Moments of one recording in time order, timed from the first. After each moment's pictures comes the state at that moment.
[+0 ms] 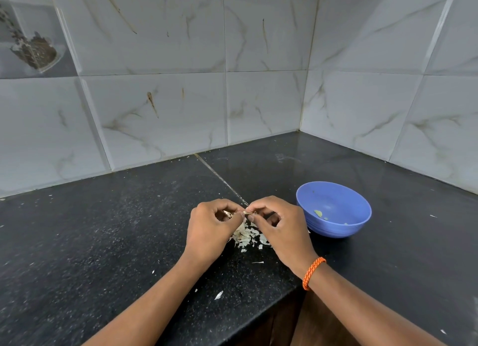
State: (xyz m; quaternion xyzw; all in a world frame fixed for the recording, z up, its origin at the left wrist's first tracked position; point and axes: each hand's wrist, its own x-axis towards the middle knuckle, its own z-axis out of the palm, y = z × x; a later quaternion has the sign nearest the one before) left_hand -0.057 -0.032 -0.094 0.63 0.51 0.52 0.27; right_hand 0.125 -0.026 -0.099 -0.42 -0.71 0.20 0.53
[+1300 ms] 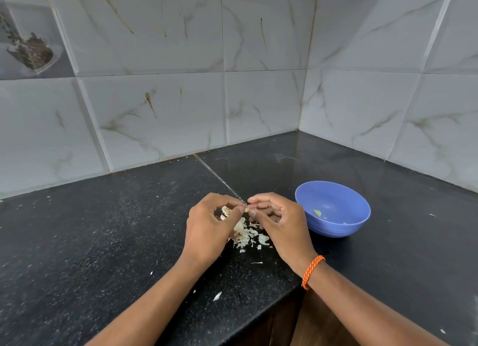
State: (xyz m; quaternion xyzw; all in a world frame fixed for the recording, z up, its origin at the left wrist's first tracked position) left_hand -0.052 -0.042 -0.082 0.62 0.51 0.54 0.26; right_hand 0.125 -0.025 -0.096 -0.41 -0.65 0.31 0.56
